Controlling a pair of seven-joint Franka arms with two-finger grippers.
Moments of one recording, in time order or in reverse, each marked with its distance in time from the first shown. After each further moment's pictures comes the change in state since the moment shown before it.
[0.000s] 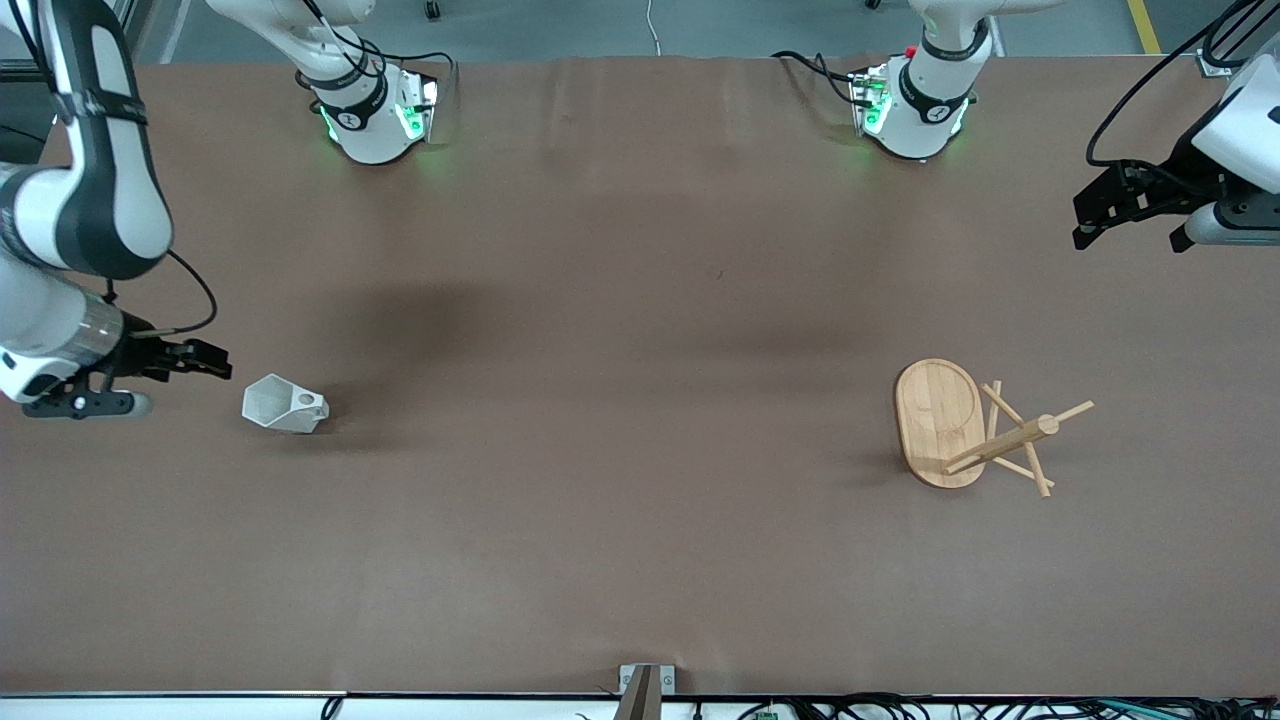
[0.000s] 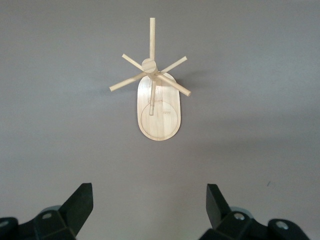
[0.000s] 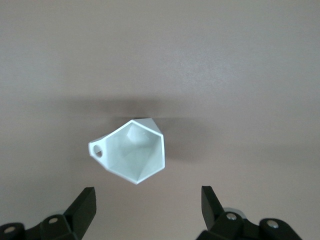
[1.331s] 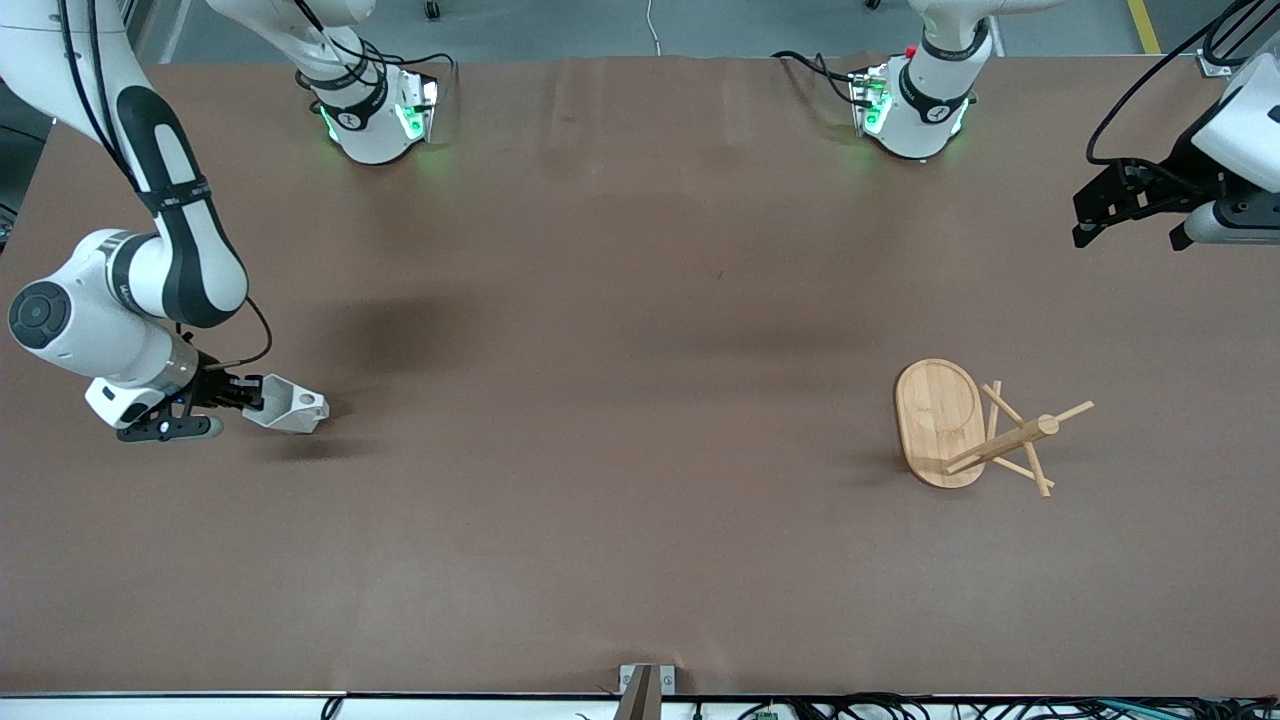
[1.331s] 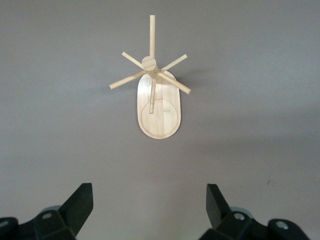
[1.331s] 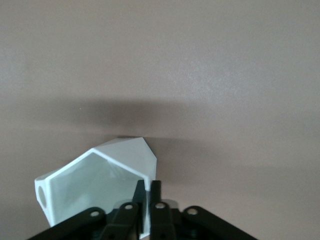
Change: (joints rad) left arm 0.000 0.000 0.000 0.001 0.000 -0.007 0.000; right arm -0.006 0.137 0.001 -0.088 0.049 0.268 -0.085
